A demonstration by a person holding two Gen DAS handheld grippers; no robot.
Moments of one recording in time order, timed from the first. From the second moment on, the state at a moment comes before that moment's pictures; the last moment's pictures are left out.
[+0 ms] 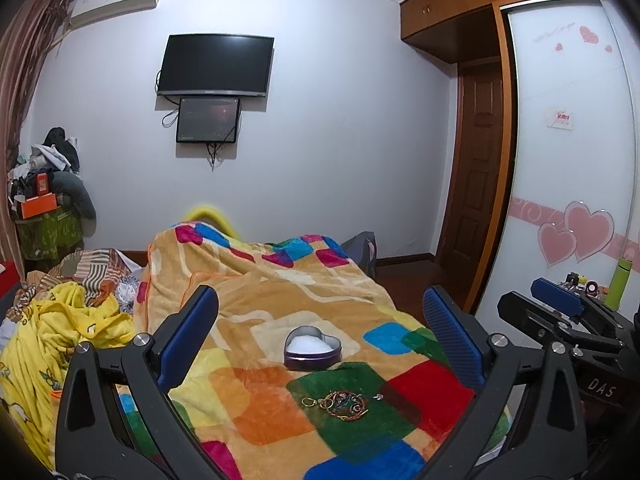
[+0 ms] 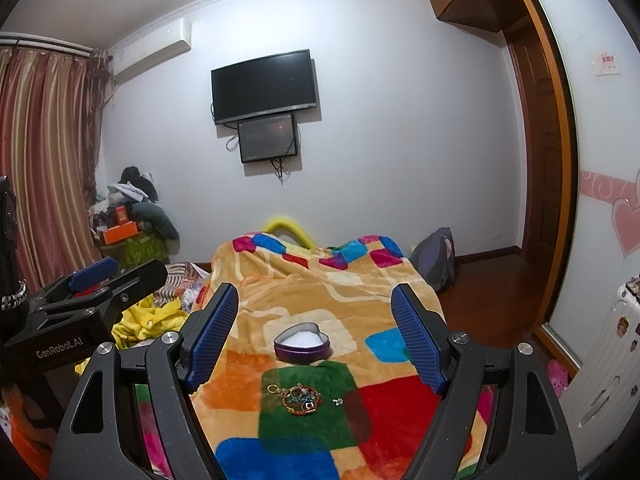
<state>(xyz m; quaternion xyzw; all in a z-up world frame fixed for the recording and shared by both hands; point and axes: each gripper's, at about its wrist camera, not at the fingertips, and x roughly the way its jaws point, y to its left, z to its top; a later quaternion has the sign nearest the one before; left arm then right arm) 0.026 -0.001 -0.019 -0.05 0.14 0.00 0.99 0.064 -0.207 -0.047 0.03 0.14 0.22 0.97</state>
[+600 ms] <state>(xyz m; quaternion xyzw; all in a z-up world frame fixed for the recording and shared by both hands) 0.122 0.019 -0.137 -0.01 0.34 0.00 0.94 0.133 -0.219 -0.137 -0.01 0.33 0.16 0.93</state>
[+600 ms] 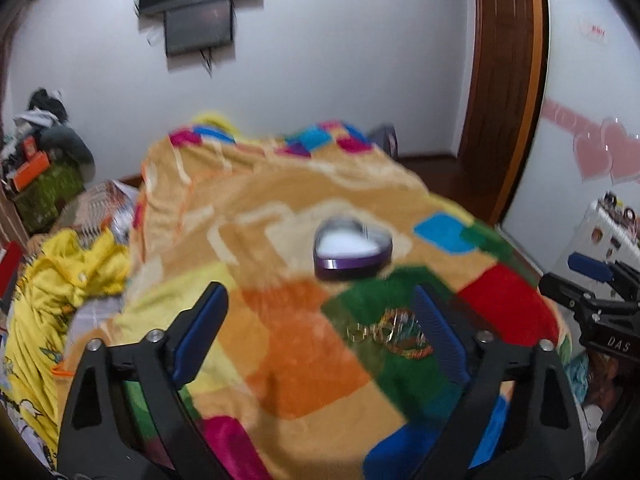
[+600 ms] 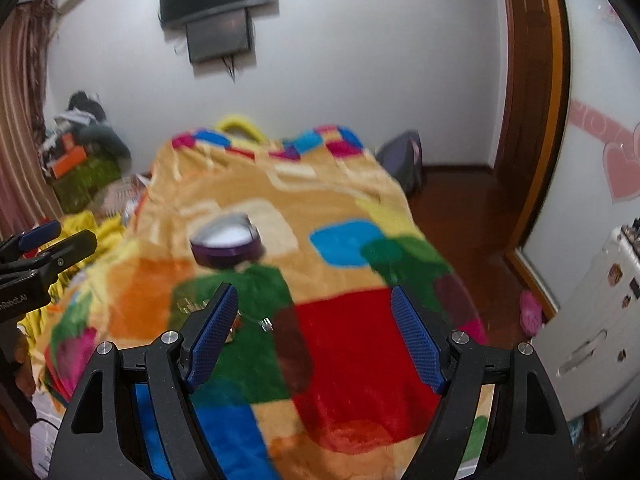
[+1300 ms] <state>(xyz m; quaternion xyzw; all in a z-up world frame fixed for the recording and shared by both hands) 0.175 0.011 -0.213 -0.04 0.46 -0.09 0.88 0.181 -0.188 -0.209 -0.01 0.43 0.24 0.87</state>
